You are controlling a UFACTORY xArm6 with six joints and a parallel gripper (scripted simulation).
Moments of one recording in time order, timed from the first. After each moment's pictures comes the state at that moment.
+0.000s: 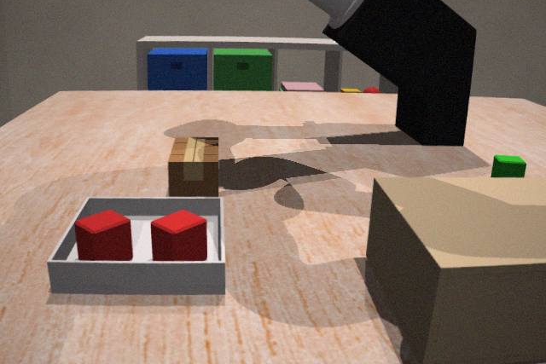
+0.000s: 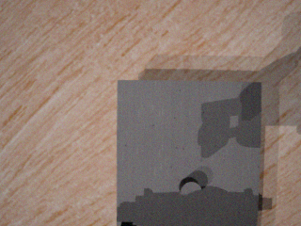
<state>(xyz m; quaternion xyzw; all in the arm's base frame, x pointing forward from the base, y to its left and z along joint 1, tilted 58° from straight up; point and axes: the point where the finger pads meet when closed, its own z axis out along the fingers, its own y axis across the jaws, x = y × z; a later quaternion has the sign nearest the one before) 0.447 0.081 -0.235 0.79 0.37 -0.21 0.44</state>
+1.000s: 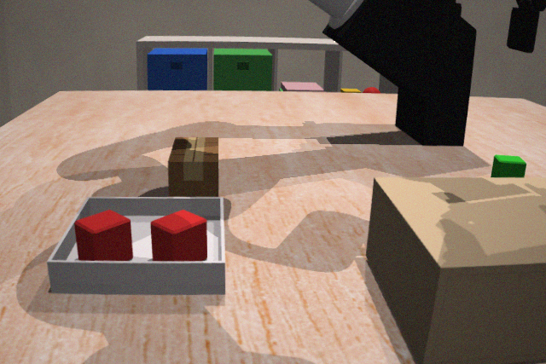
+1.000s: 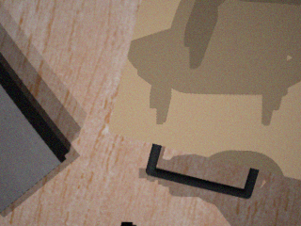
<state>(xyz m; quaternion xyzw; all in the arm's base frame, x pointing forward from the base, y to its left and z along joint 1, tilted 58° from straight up) 0.454 -0.027 -0.023 0.87 0.07 -0.08 0.48</state>
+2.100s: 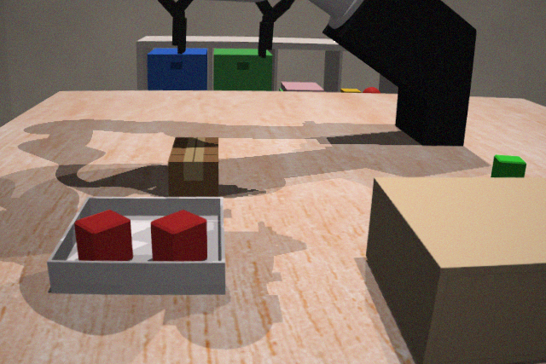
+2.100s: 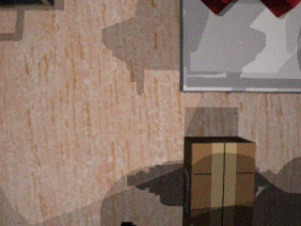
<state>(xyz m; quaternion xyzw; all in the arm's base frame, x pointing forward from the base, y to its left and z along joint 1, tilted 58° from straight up) 0.299 -0.177 0.161 0.87 -0.02 -0.01 0.50</state>
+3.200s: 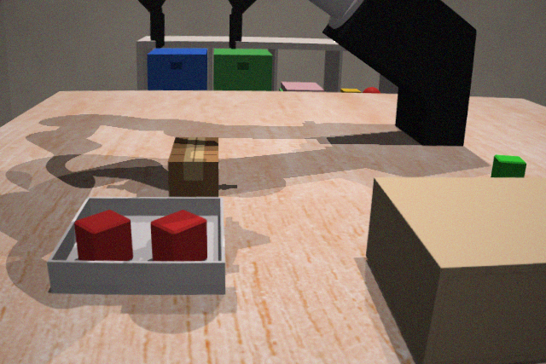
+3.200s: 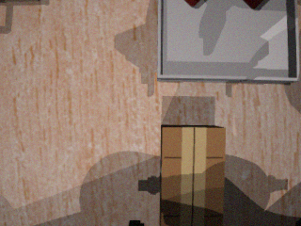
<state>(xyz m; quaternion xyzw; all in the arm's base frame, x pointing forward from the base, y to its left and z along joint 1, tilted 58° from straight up) 0.282 -0.185 0.190 0.88 -0.01 0.00 0.48</state>
